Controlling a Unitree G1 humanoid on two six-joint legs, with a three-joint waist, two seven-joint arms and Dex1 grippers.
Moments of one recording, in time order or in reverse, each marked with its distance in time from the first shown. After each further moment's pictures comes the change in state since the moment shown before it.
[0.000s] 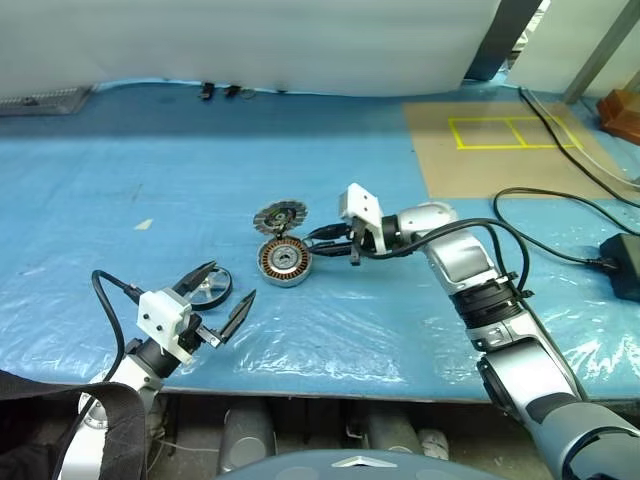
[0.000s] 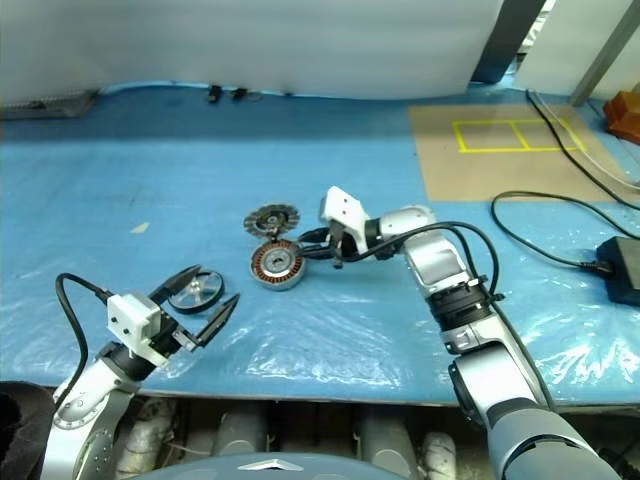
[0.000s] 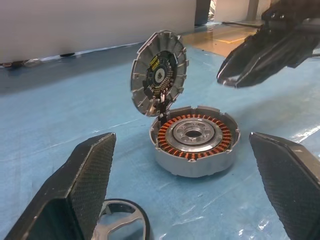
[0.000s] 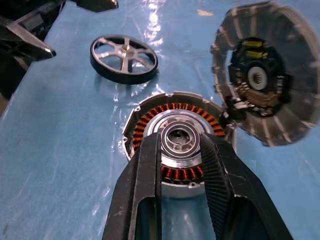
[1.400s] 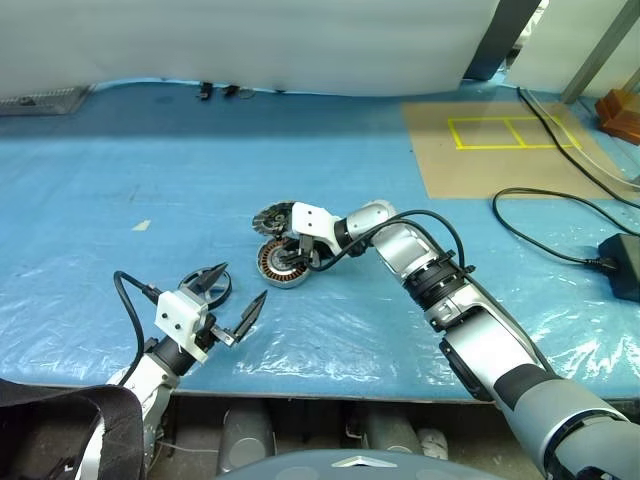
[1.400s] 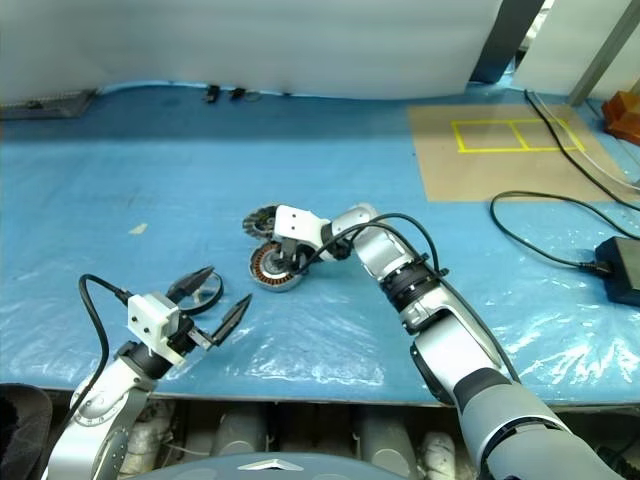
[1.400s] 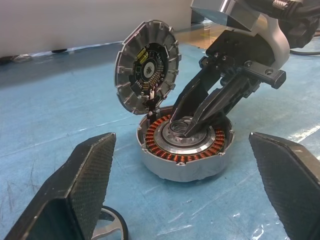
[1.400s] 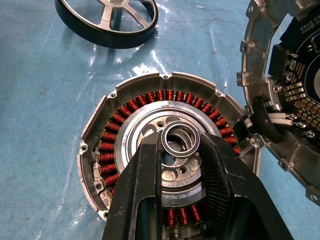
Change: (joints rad) left arm -0.017 -0.033 -0.060 0.027 0.045 -0.018 0.042; right arm -0.153 0.142 0.122 0.318 -0.167 -0.149 -0.073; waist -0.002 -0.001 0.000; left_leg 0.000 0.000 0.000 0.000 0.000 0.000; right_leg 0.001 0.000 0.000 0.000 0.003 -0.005
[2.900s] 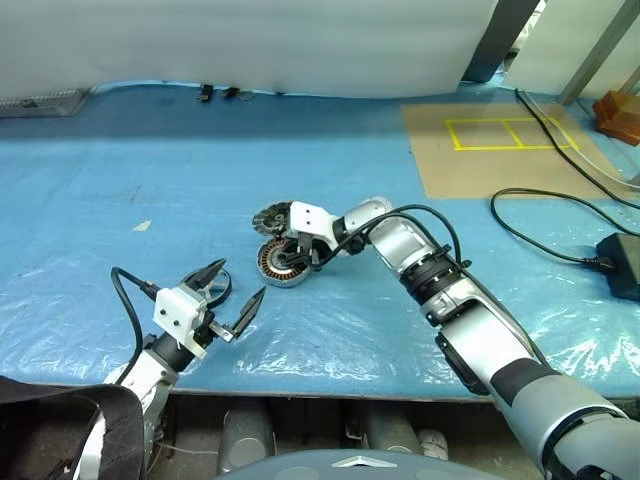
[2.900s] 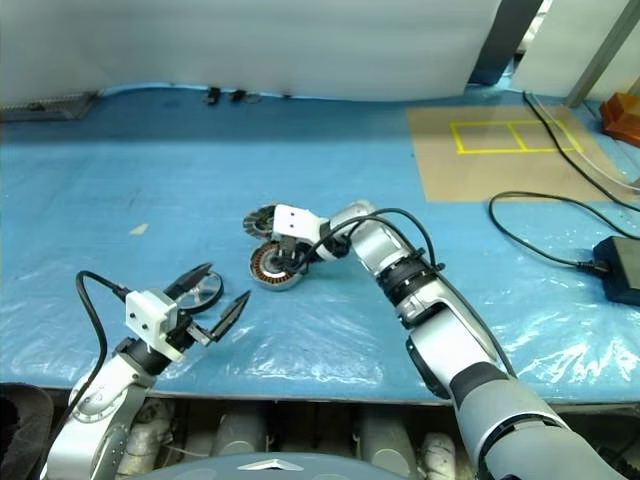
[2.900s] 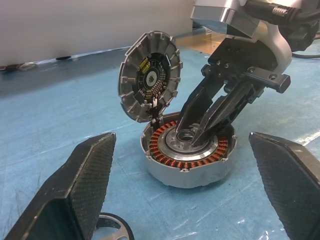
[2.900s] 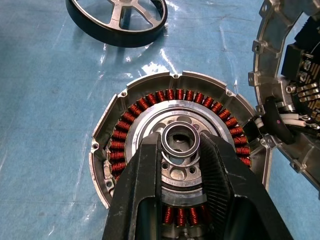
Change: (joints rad) left arm -0.016 0.005 0.006 -0.001 0.000 0.000 0.006; right arm -0.043 0.018 -0.001 0.070 0.001 0.011 0.041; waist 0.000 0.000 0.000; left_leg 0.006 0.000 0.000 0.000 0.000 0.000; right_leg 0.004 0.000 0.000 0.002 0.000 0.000
